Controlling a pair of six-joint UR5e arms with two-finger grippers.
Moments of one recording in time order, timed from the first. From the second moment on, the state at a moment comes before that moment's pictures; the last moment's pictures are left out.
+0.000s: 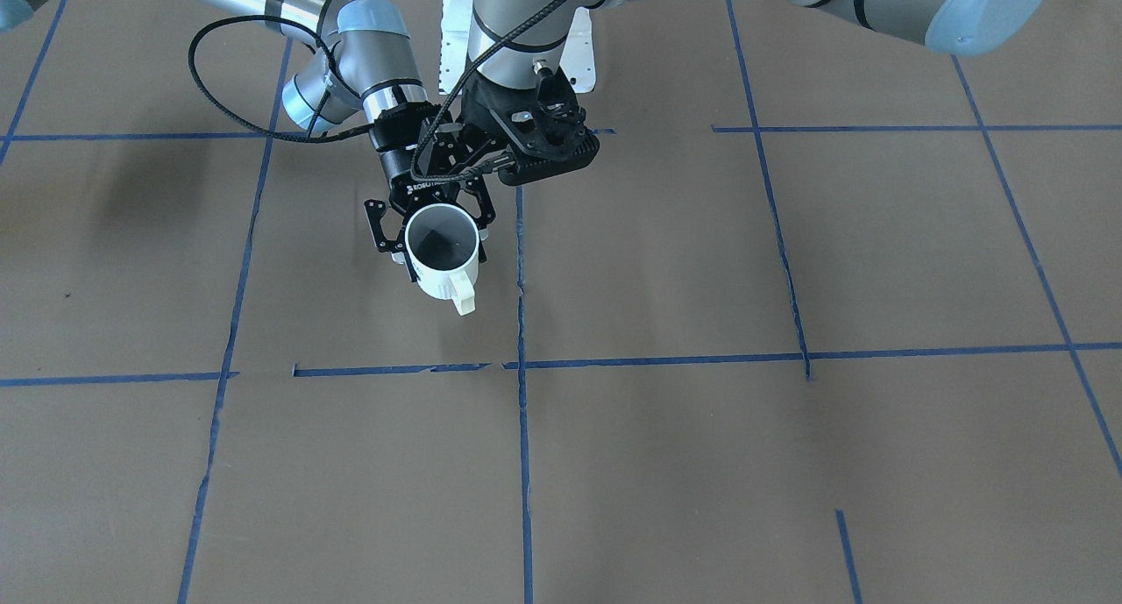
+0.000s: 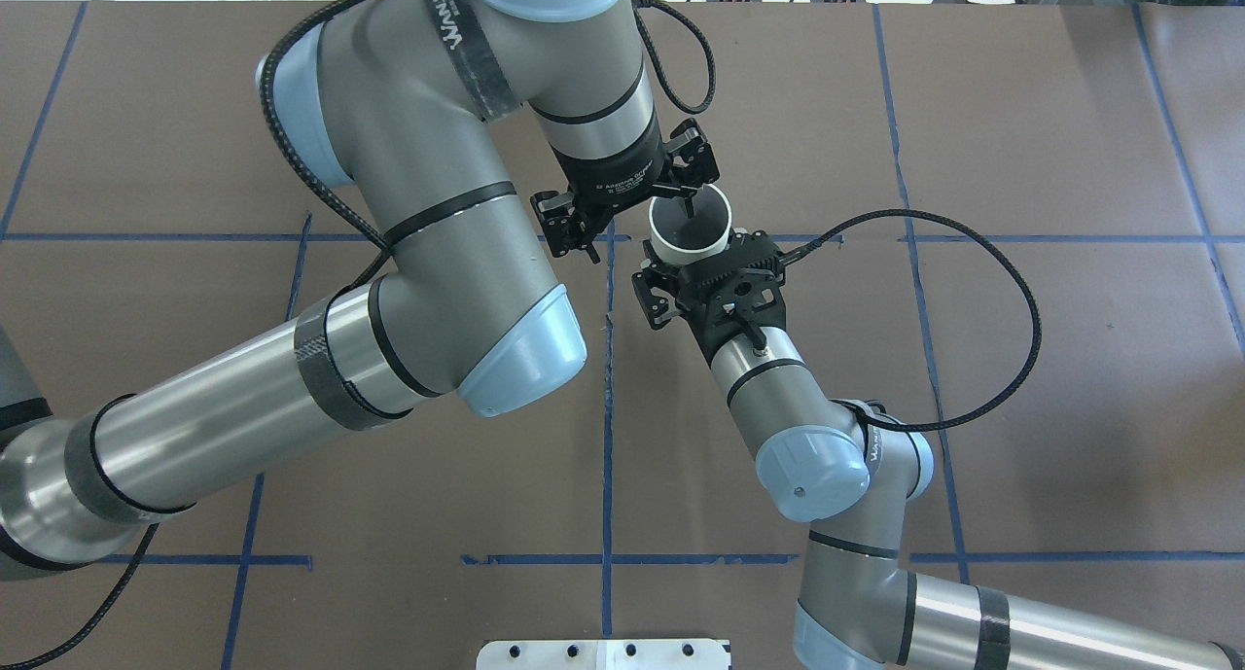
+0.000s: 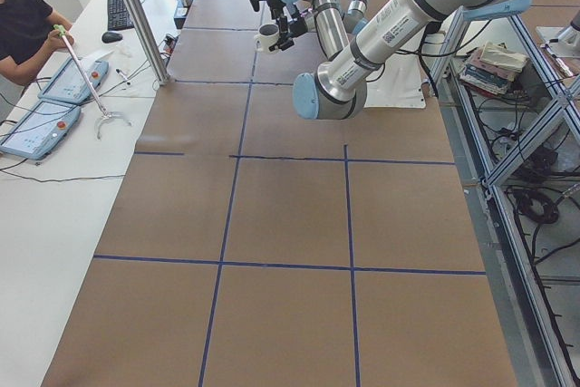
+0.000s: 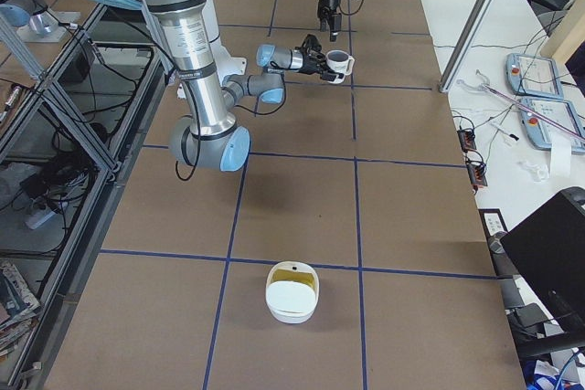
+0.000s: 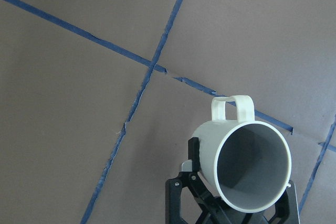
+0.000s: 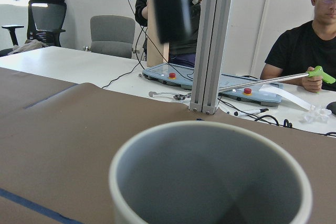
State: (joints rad) left arm -0.65 -2.59 -1.61 -1.40 -2.07 -1.59; right arm 0.30 -1.08 1.55 -0.60 0.75 0.74
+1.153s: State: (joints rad) left arm -0.63 -2.60 -1.56 -1.40 -2.06 -1.59; right arm 0.22 -1.07 1.56 -0.62 0.61 0.73
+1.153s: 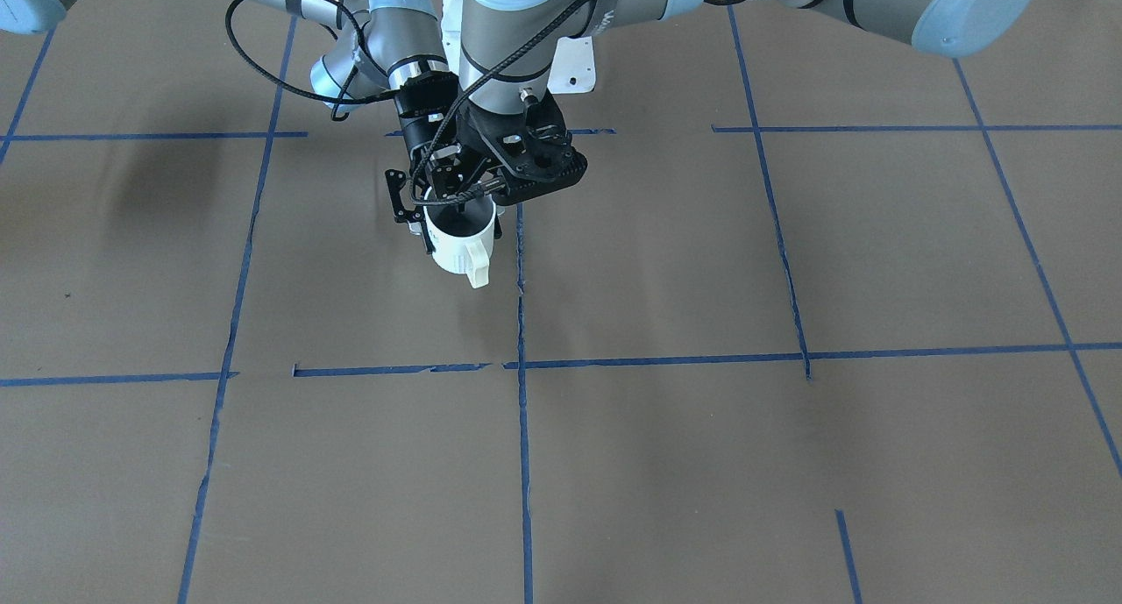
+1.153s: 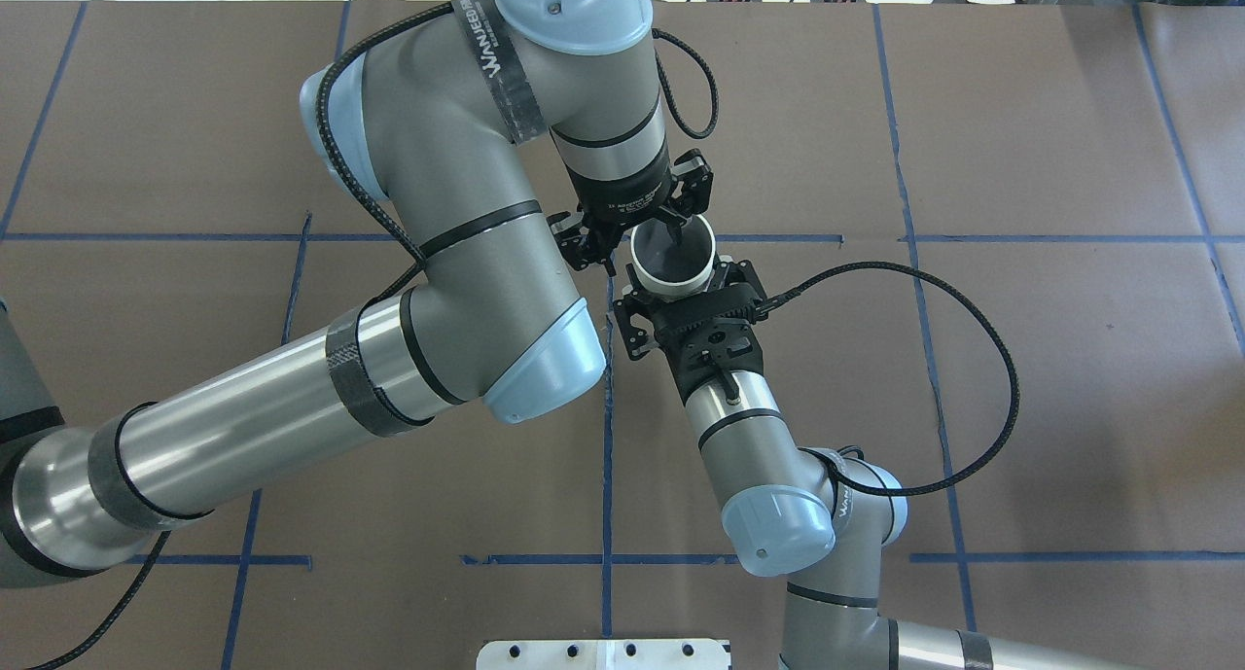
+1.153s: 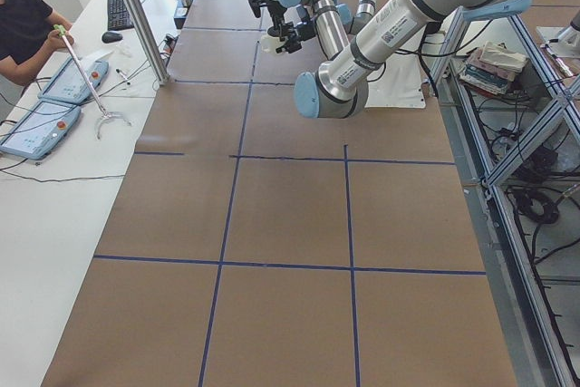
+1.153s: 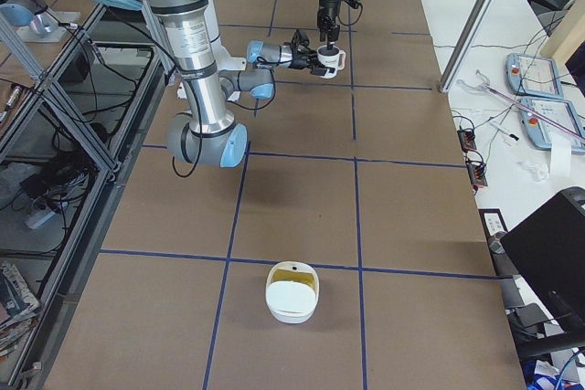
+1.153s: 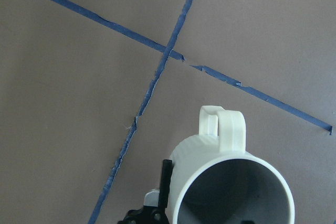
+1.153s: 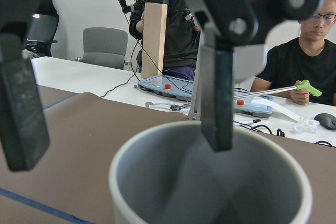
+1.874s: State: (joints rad) left arm -0.63 -2.60 -1.56 -1.41 -2.06 -1.59; right arm 0.22 -1.06 1.57 -0.62 0.62 0.71
